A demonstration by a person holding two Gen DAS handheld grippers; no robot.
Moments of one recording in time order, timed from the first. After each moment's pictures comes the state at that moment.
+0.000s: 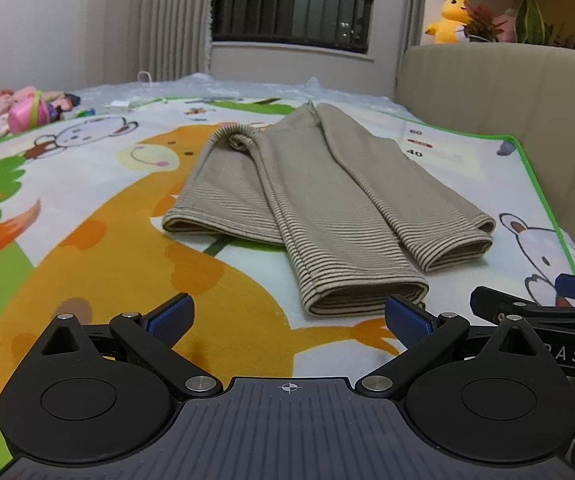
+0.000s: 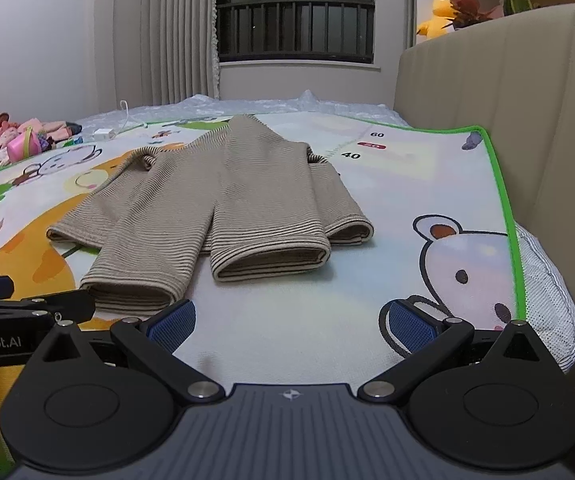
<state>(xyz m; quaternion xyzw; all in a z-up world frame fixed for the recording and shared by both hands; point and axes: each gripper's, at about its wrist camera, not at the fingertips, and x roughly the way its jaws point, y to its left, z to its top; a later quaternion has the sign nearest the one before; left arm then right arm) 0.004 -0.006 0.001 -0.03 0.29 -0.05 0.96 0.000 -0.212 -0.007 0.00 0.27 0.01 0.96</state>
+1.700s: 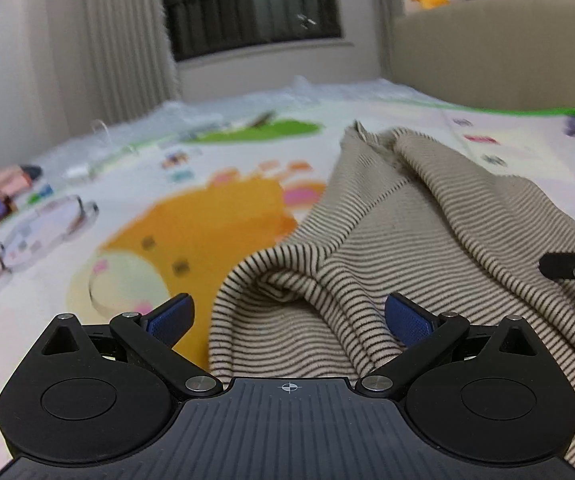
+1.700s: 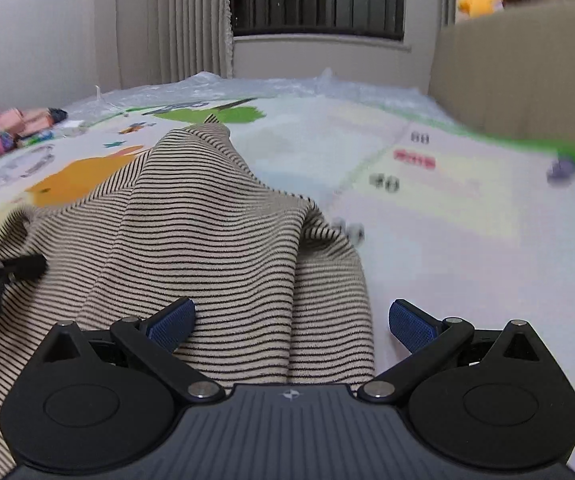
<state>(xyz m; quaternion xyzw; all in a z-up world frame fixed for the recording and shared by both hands) 0.186 0.024 -0.007 0.09 0.29 -0.09 0.95 0.207 -0.231 -0.023 0.01 0.32 0.06 0.95</state>
